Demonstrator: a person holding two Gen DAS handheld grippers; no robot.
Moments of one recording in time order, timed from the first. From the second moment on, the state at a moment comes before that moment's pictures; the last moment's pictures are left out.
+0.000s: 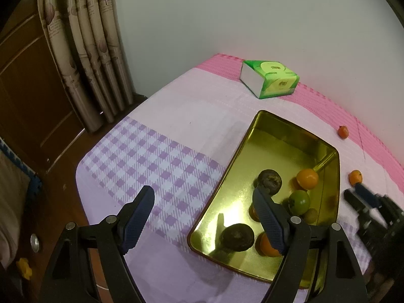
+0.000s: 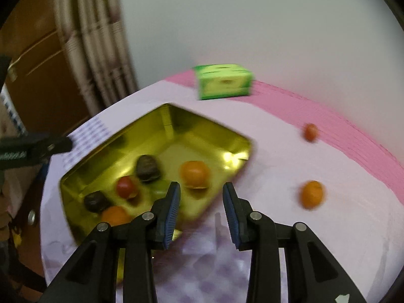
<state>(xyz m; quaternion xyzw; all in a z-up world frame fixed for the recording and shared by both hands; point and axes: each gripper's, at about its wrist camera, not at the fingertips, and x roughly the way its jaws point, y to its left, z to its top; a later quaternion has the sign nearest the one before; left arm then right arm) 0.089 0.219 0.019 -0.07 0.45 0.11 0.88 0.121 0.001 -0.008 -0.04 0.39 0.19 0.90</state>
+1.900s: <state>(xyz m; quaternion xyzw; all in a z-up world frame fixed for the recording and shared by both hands) 0.337 -0.088 -0.053 0.04 0.53 -0.11 0.84 0.192 -0.296 -0.070 0.03 0.44 -0.07 0.90</state>
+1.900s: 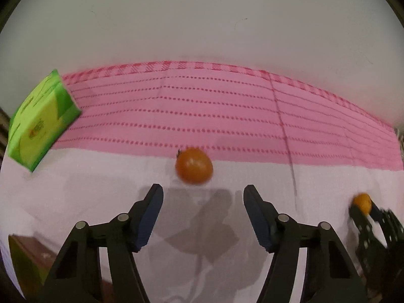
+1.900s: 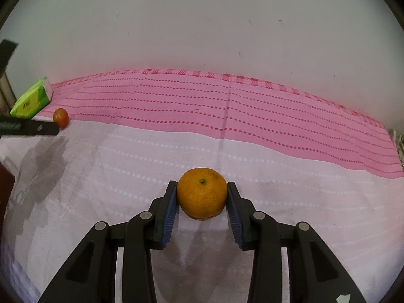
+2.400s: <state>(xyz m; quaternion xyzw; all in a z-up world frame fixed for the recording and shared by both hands) 0.320 -0.092 -0.054 0.10 0.51 -0.10 0.85 0.191 -0.296 -0.070 0.03 0.44 -0.07 0.90</state>
